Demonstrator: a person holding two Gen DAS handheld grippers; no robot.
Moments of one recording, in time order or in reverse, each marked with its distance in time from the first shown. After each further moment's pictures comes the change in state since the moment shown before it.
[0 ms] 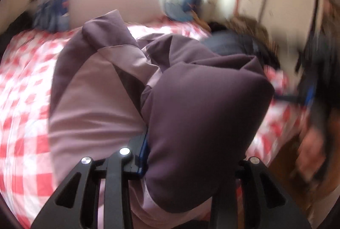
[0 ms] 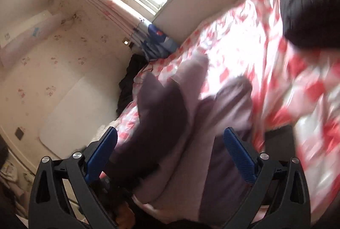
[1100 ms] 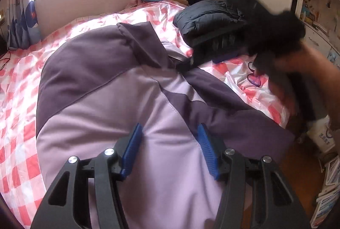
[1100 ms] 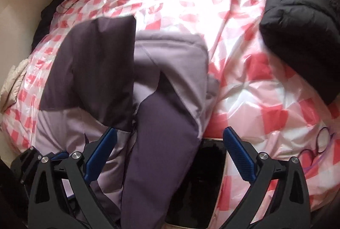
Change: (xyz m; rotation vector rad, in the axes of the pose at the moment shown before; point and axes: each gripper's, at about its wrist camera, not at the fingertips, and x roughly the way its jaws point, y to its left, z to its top) left arm 0.009 0.023 -0.001 0.168 0.103 -0.061; right arm 0.111 -0.058 0.030 -0.219 0.393 -0.585
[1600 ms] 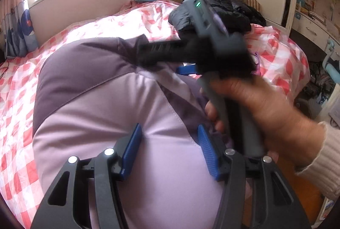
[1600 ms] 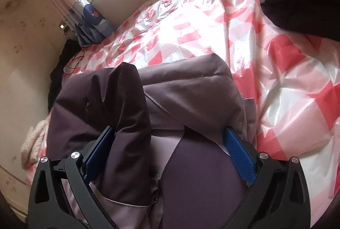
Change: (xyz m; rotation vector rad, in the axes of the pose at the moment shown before) left arm 0.041 -0.039 0.000 0.070 -0.009 0.003; right arm 0.080 -0.020 -0.022 0.274 -0.269 0.188
